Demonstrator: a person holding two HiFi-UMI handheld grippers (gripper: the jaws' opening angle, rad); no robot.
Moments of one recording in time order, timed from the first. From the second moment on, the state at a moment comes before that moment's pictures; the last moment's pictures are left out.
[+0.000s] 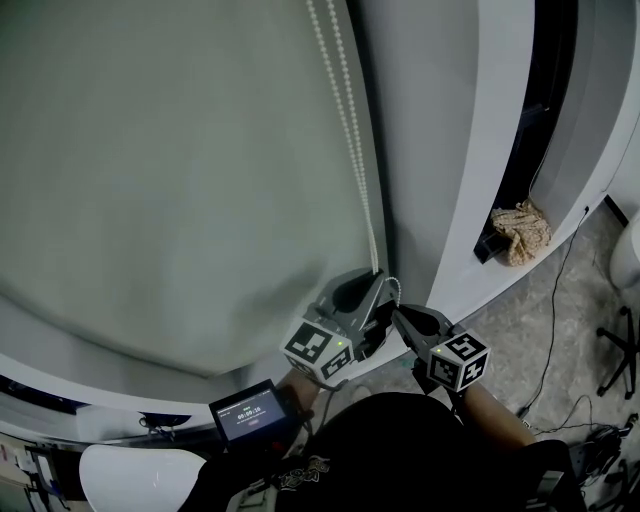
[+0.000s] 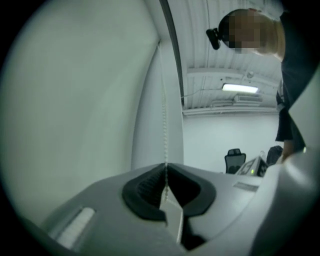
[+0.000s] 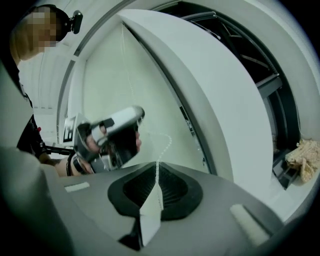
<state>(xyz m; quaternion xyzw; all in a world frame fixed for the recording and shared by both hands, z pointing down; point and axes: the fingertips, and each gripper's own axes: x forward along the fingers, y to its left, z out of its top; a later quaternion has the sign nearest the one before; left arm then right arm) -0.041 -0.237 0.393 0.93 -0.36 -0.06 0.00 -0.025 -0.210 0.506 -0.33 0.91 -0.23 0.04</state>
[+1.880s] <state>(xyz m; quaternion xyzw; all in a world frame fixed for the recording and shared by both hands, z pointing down) -0.033 -0.211 0.555 0.90 -0.39 0.04 0.16 -0.045 -0.169 0.214 -0.43 0.84 0.28 0.19</state>
